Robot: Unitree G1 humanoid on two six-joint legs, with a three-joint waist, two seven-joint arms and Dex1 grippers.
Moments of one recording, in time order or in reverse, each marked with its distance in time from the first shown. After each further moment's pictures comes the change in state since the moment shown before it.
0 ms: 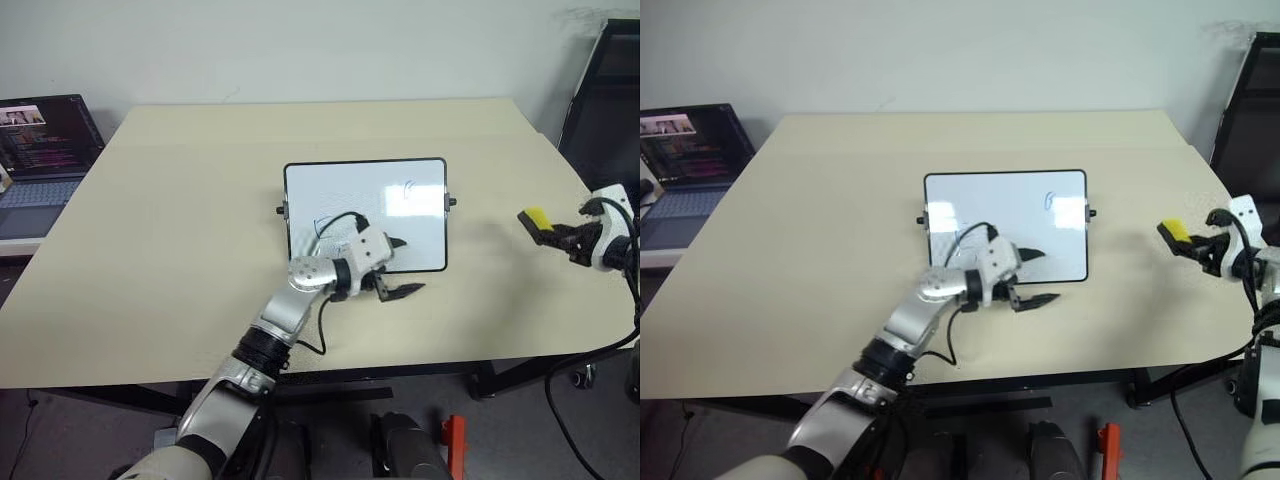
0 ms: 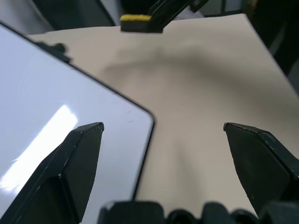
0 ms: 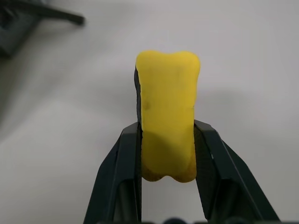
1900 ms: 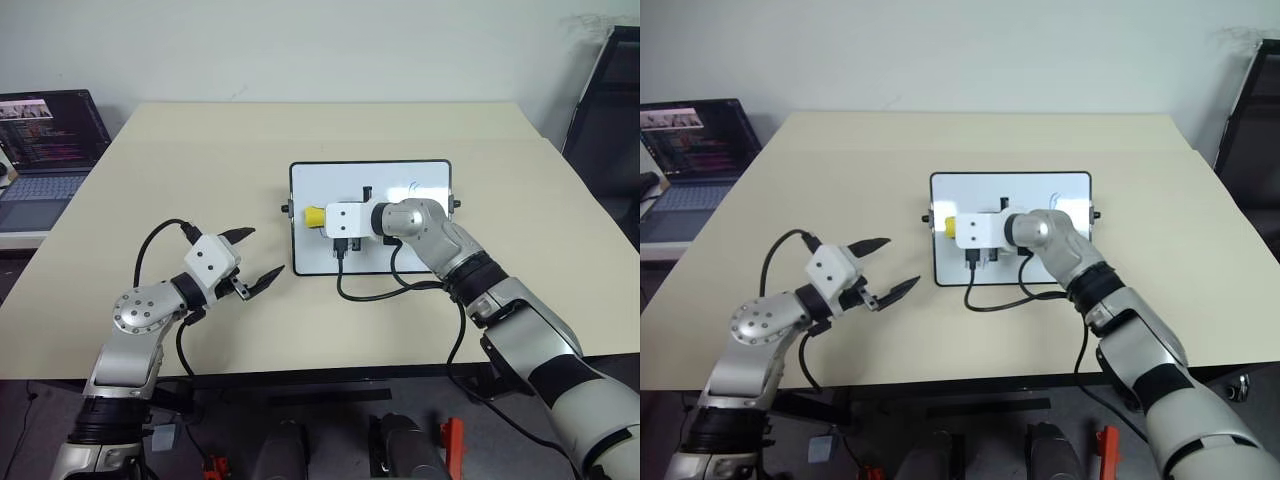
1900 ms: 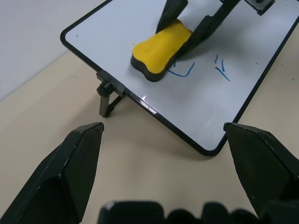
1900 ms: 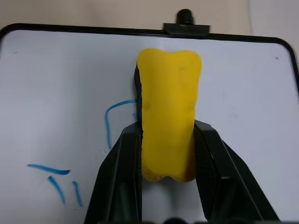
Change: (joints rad) left arm 0.430 0.429 0.372 -0.306 -0.092 -0.085 0.084; right arm -0.270 0.578 0.747 -0.248 -0.550 -0.391 -0.308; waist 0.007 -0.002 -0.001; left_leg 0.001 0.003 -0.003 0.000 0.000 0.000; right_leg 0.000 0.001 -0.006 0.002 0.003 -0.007
